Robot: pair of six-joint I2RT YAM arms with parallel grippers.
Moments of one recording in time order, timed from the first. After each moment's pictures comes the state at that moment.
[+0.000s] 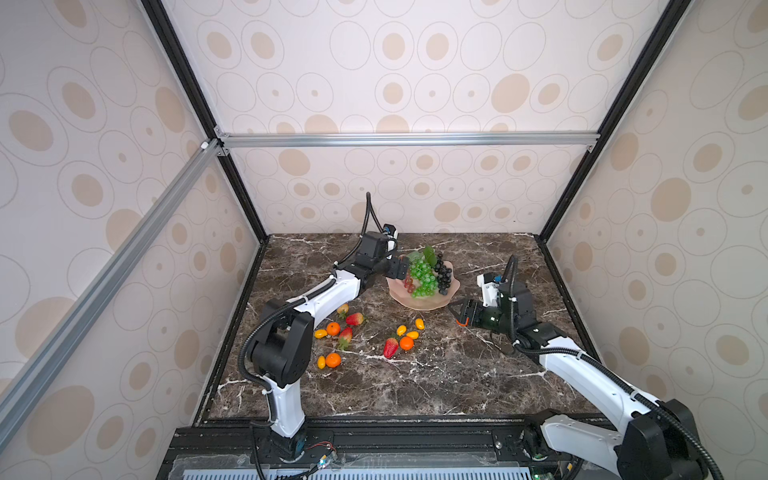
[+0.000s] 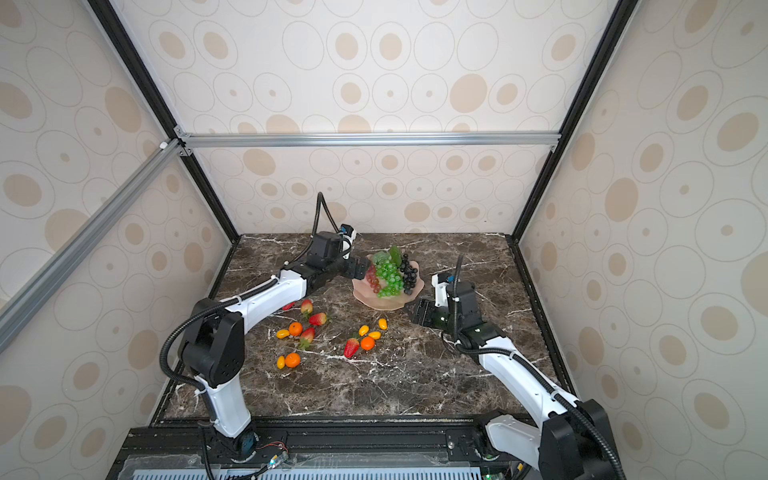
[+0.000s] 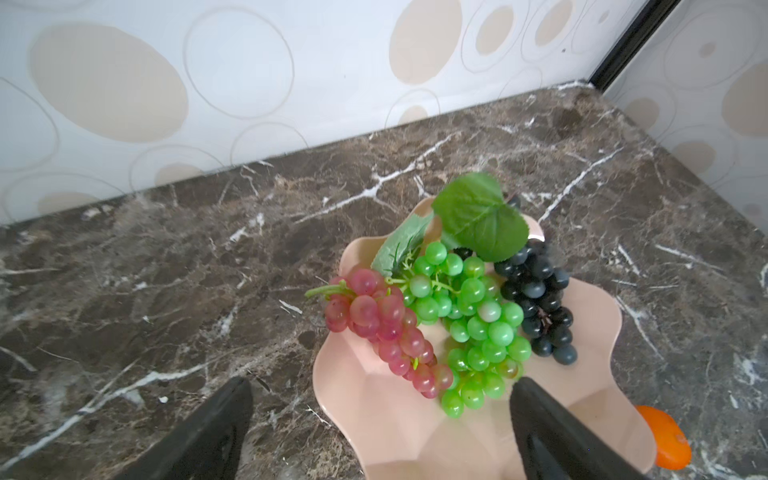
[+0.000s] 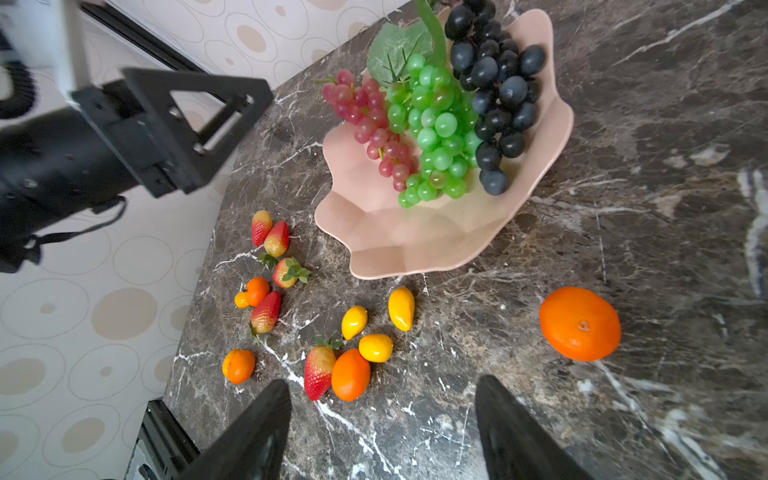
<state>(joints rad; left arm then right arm) -0.49 1.83 1.43 -0.14 0.01 -0.12 0.34 1.13 0.69 -0.17 -0.33 0.56</state>
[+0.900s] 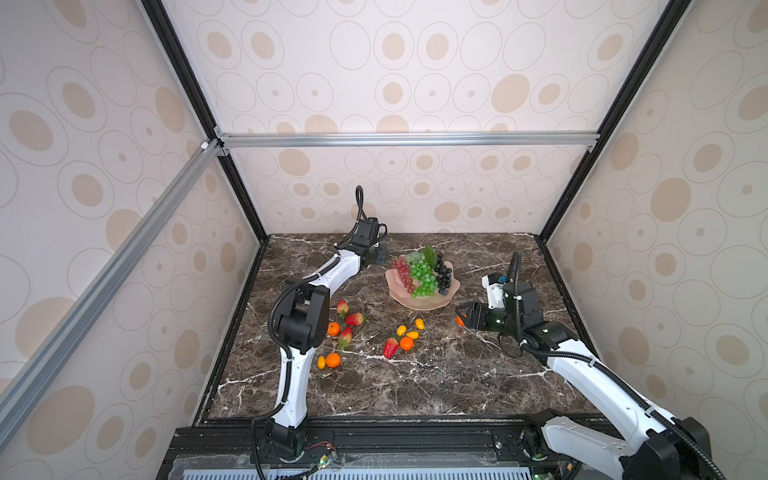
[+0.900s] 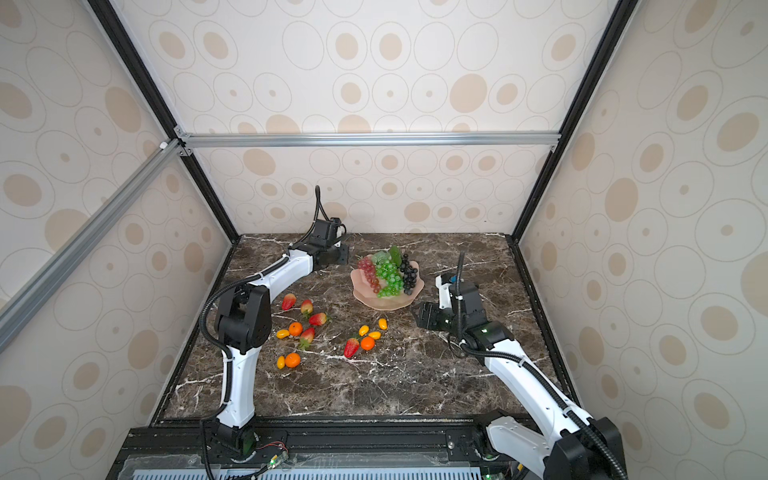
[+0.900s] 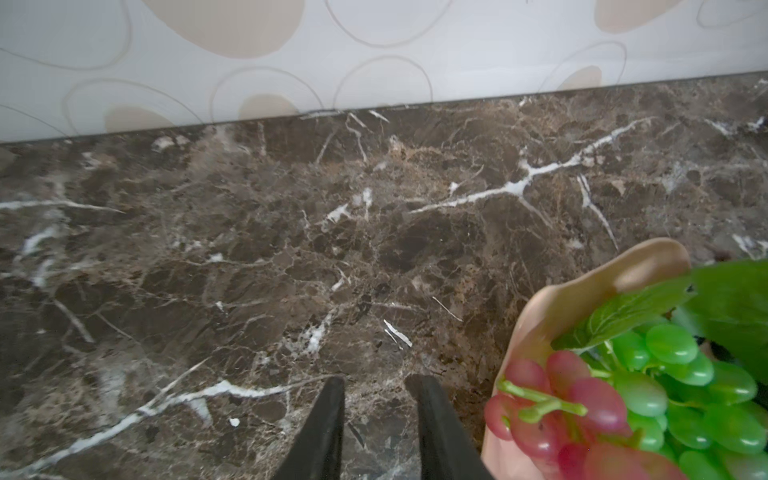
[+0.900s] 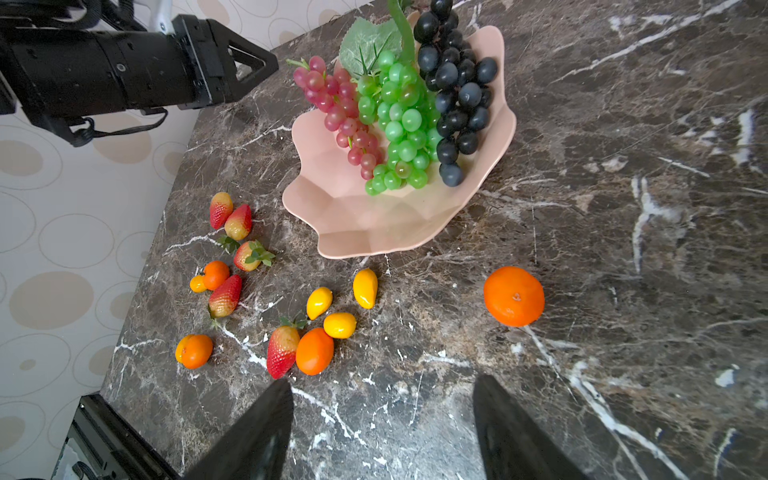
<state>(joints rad) -0.35 2.21 1.83 -0.39 -0.03 -0.19 0.34 1.05 0.75 -0.36 -0.24 0.45</state>
